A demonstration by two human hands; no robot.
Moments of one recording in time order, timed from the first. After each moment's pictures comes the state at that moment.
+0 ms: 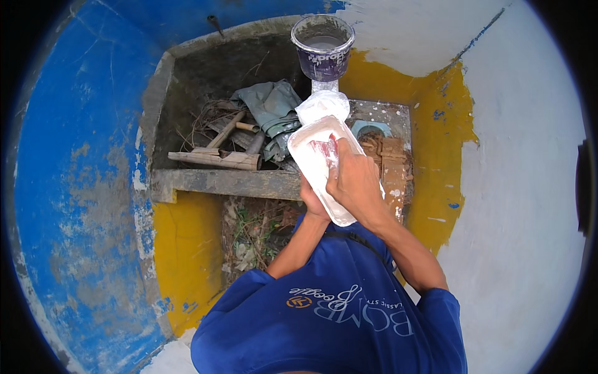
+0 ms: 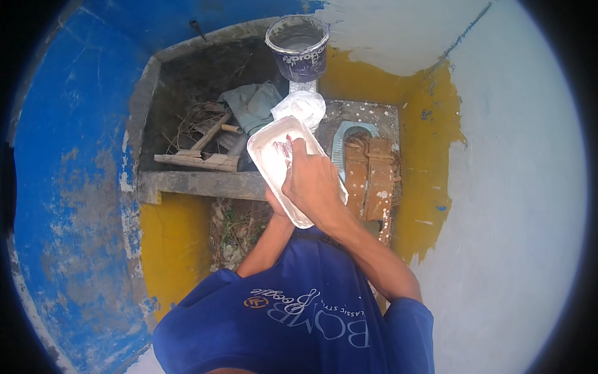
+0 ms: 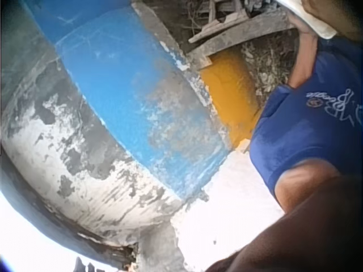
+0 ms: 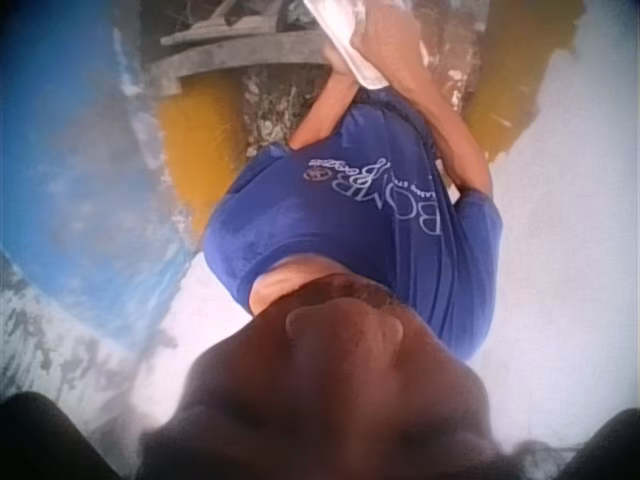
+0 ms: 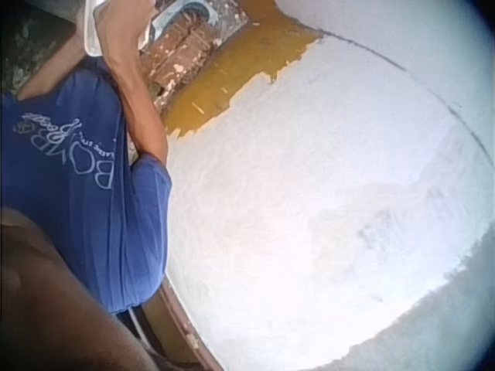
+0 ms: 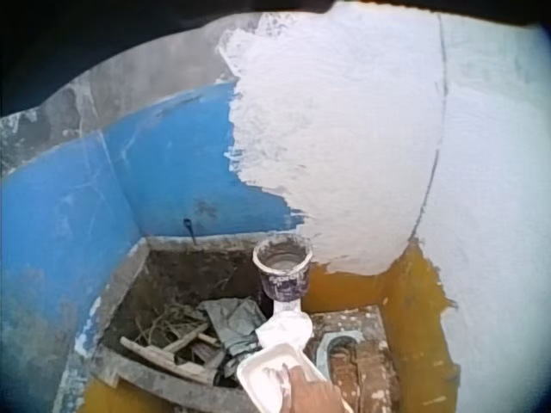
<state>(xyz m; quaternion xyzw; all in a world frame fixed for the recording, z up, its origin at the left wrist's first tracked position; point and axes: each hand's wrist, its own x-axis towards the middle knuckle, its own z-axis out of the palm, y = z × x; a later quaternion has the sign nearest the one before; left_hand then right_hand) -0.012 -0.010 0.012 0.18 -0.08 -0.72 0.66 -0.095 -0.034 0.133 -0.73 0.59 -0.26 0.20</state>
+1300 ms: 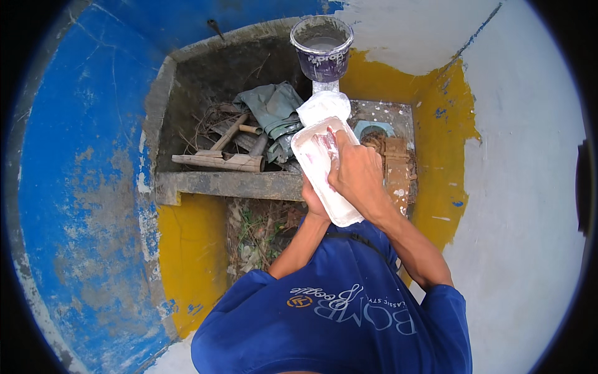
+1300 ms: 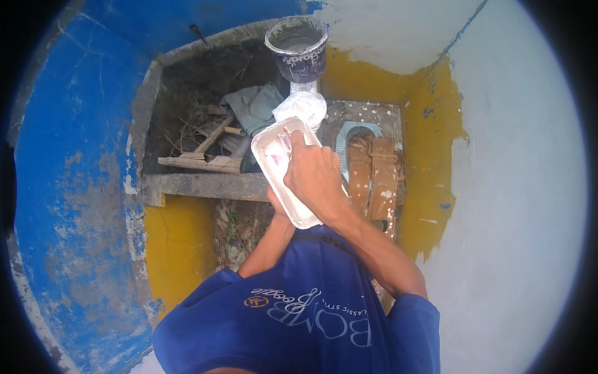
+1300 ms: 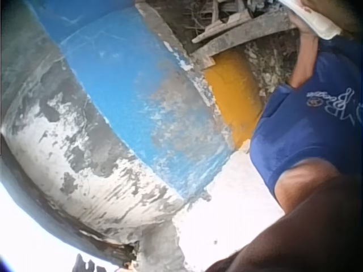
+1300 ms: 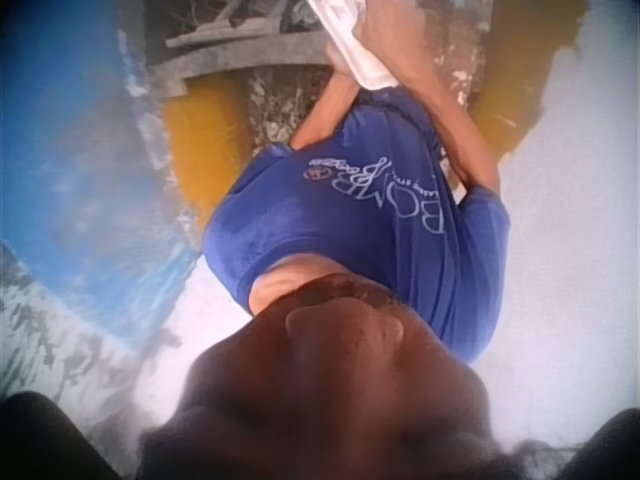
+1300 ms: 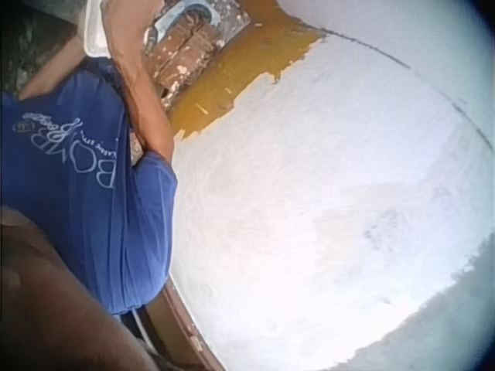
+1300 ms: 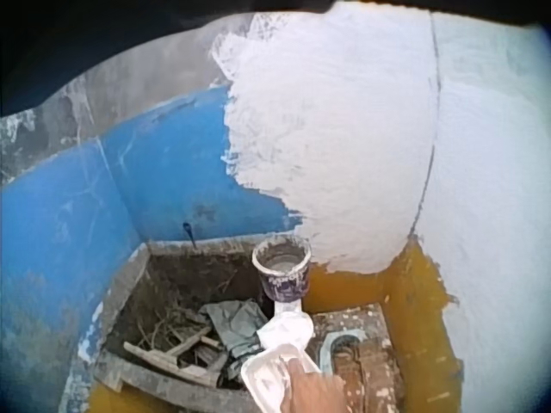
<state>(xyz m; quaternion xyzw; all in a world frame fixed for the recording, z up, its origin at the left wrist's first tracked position) -0.007 -0.009 -0.011 0.12 -0.07 -0.75 0.65 -0.094 -0.044 0.134 -0.74 0.60 -0.22 0.23</state>
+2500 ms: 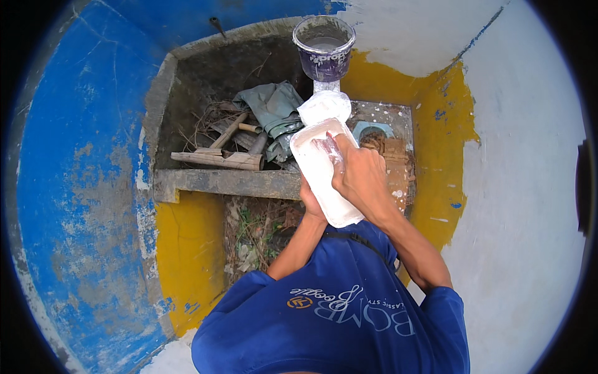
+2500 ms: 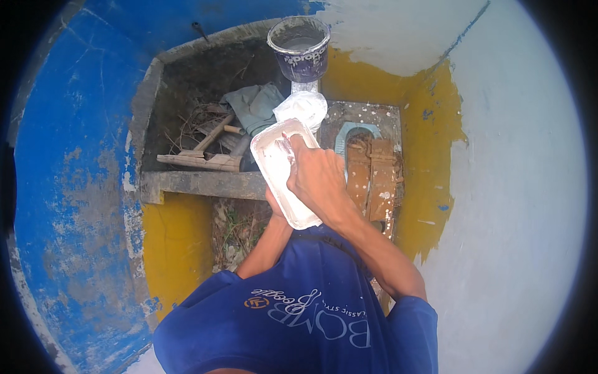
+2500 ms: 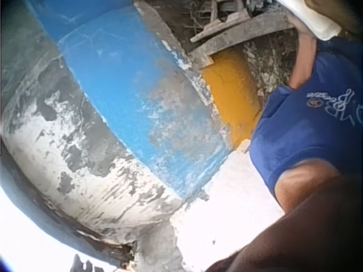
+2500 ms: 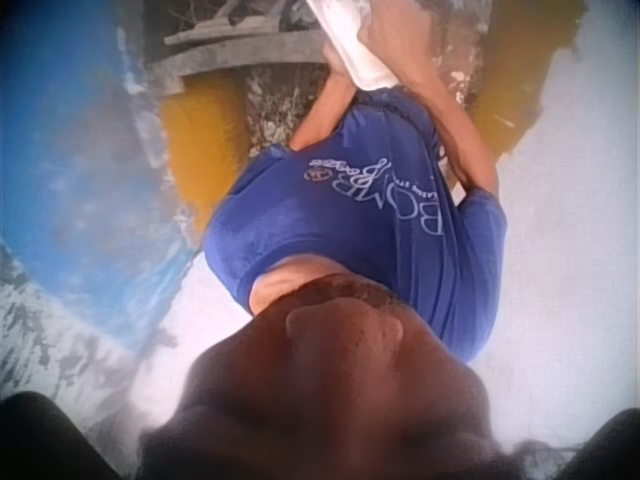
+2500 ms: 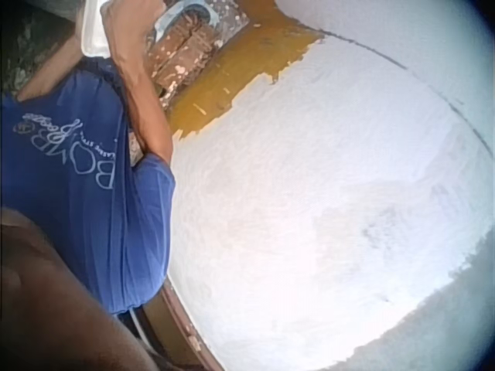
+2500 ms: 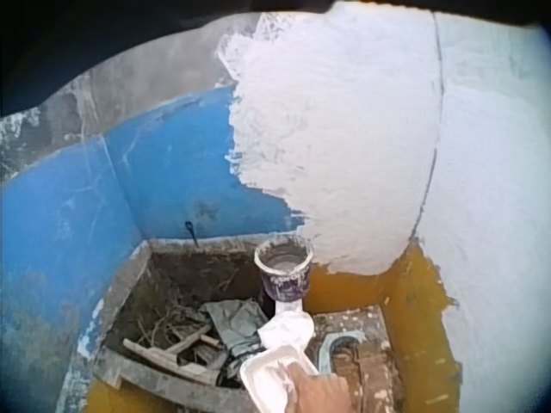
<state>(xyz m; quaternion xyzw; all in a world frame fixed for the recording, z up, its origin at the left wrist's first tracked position) -0.005 -0.006 0.009 0.16 -0.04 -0.73 0.66 -0.098 -0.037 0.135 -0.75 0.59 -0.24 0.18</state>
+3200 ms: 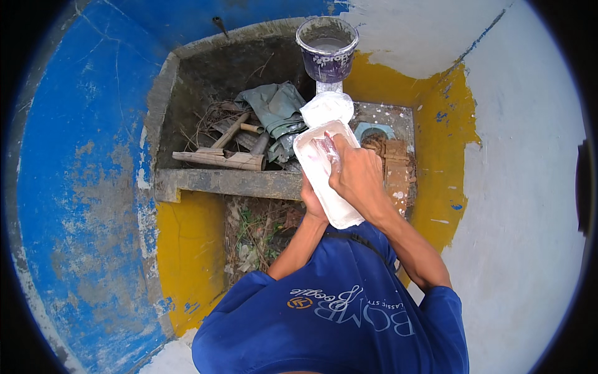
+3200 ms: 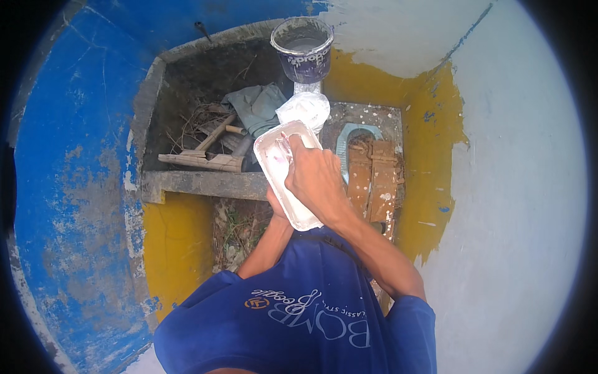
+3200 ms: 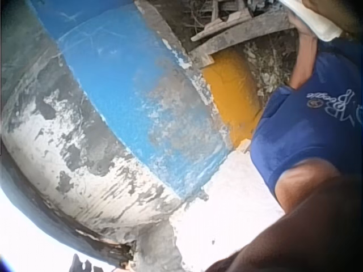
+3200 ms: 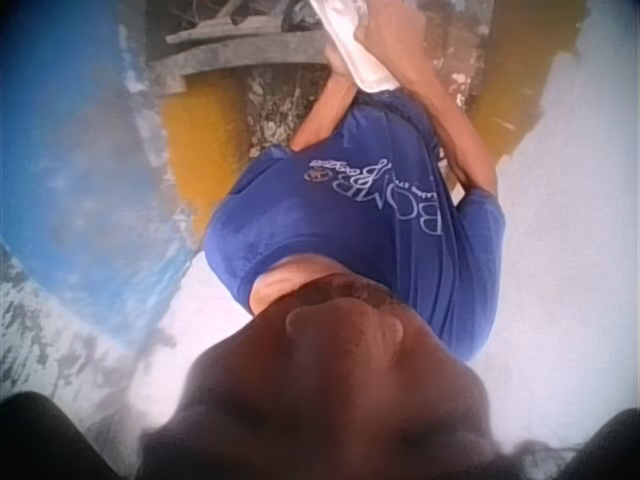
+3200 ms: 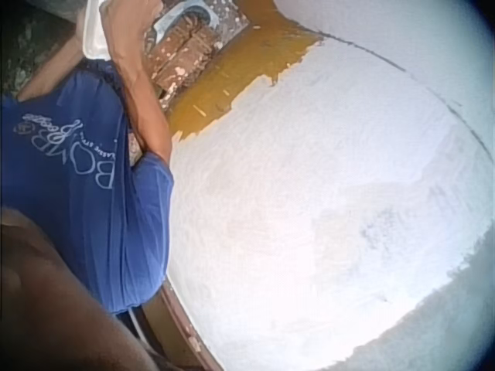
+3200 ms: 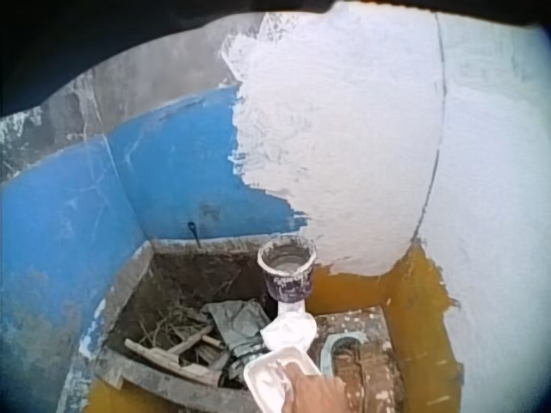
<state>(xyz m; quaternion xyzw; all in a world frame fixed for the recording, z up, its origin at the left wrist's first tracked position) 0.001 -0.004 0.001 0.14 -0.09 -0.73 0.66 -0.088 -0.040 0.131 -0.74 0.59 -0.24 0.21</state>
